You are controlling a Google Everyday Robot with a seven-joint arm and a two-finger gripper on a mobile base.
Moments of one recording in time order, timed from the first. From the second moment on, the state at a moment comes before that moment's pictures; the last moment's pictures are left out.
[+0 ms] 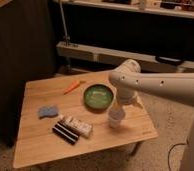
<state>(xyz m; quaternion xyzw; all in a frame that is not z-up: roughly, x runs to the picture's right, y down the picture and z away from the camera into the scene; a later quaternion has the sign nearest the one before) 0.165 0.100 0.741 -0.17 0.29 0.63 0.70</state>
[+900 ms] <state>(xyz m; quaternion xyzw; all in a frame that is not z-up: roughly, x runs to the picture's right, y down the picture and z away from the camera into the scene) 0.165 0.089 0.741 -0.17 0.28 0.62 0.71</state>
